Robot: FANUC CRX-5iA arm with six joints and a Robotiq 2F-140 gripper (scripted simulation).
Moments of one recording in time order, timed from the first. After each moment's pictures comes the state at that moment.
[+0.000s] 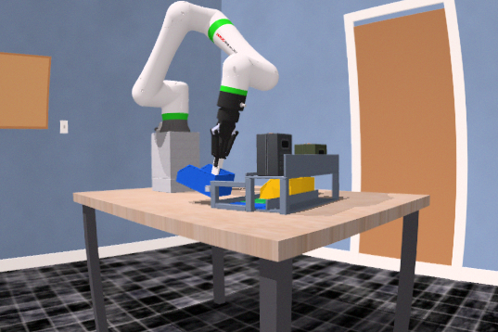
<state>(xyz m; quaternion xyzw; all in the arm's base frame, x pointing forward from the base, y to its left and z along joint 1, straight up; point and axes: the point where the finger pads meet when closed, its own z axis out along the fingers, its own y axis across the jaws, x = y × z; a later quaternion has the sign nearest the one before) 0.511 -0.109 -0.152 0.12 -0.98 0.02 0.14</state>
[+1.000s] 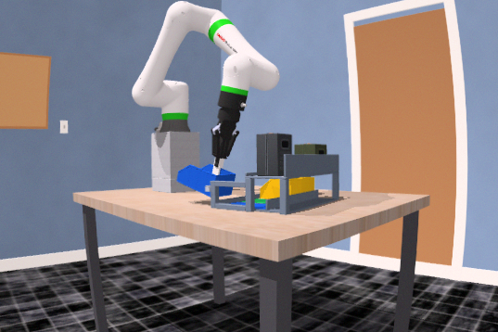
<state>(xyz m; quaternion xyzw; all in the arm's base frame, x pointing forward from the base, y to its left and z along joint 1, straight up) 0.514 -0.108 -0.152 0.12 -0.98 0.02 0.14</state>
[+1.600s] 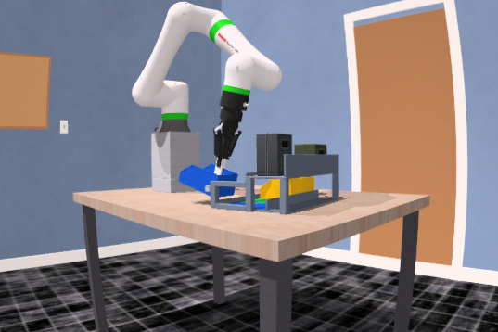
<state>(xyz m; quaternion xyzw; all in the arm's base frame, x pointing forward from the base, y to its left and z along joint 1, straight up) 0.523 -0.106 -0.152 0.12 -0.98 0.02 0.14</state>
